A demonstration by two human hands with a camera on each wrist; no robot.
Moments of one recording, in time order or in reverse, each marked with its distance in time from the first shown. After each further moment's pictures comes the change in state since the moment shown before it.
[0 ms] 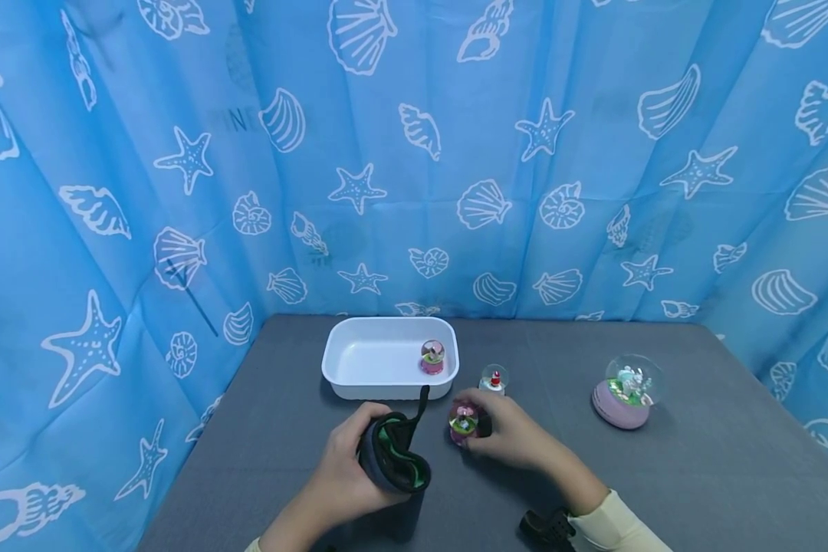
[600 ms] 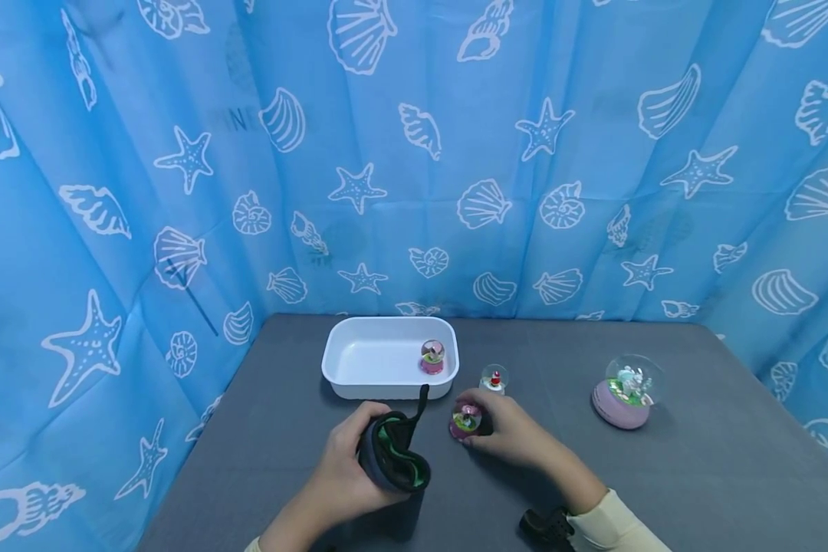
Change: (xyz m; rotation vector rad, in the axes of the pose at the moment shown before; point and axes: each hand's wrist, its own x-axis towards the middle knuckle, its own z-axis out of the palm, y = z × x) left_hand 0.000 -0.002 0.000 -0.015 0.003 0.020; right_hand 0.003 0.005 0.002 -0.042 0.020 0.041
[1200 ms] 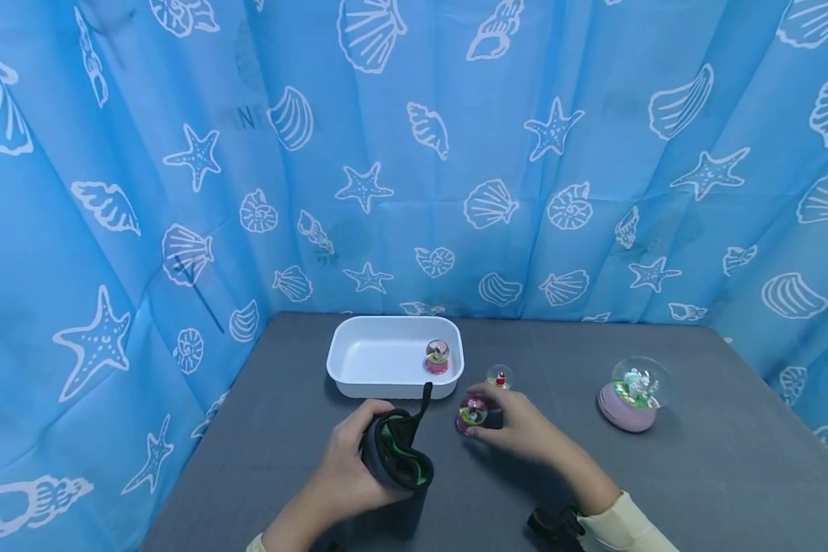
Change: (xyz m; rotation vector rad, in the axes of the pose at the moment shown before) left_hand 0.002 0.004 -0.003 0.017 0.015 -0.006; right_hand -0.001 -0.004 -0.011 0.003 0.022 0.022
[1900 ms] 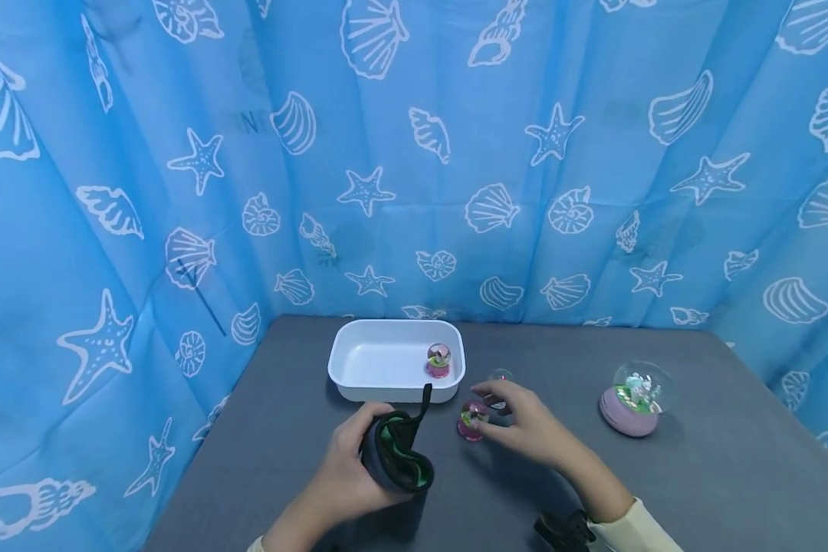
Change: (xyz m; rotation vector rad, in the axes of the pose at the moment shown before) left_hand 0.001 -0.004 0.000 -0.016 0.018 0.040; right_hand -0.007 -0.015 -0.010 -0.021 0.102 -0.083
